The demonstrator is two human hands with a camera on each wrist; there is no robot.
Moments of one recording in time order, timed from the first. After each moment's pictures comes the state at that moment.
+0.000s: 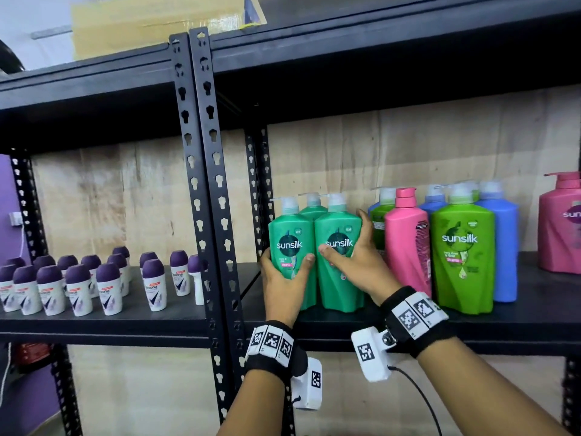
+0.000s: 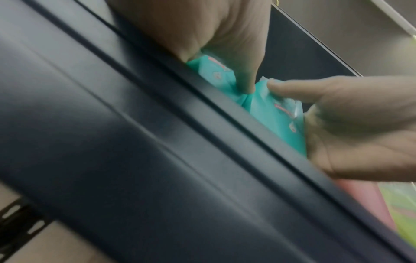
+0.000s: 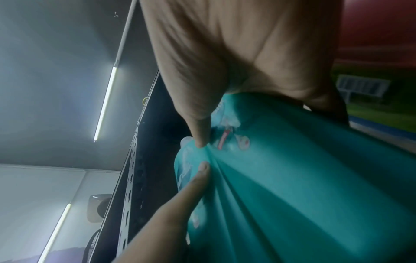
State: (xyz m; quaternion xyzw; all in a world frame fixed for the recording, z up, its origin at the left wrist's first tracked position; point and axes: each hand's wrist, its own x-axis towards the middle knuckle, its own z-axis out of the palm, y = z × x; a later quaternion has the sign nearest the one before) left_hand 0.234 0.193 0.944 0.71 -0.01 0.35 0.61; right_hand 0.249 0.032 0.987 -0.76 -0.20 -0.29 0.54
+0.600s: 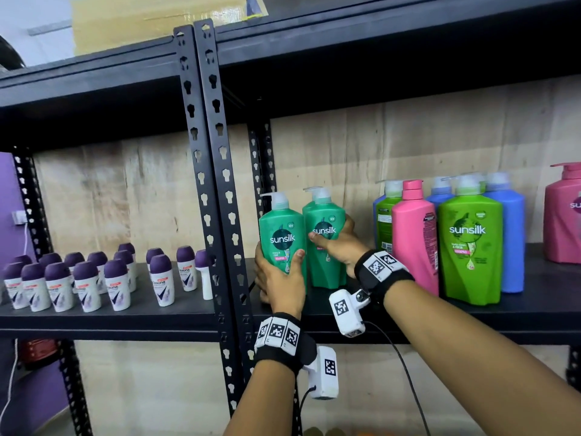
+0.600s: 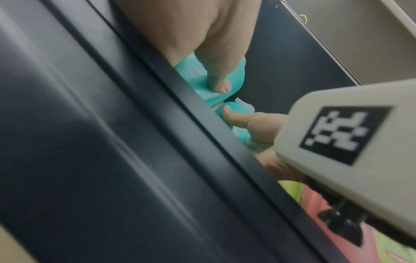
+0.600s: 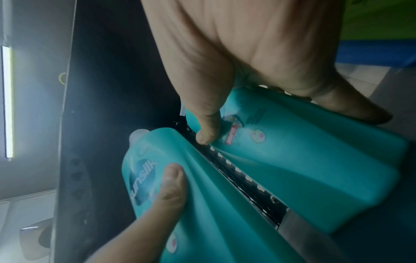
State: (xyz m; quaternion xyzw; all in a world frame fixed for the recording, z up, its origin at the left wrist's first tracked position) left_hand 0.235 0.197 0.945 0.70 0.10 0.39 0.59; right_hand 0.324 0.074 0.992 -0.73 -0.10 -0.14 0.66
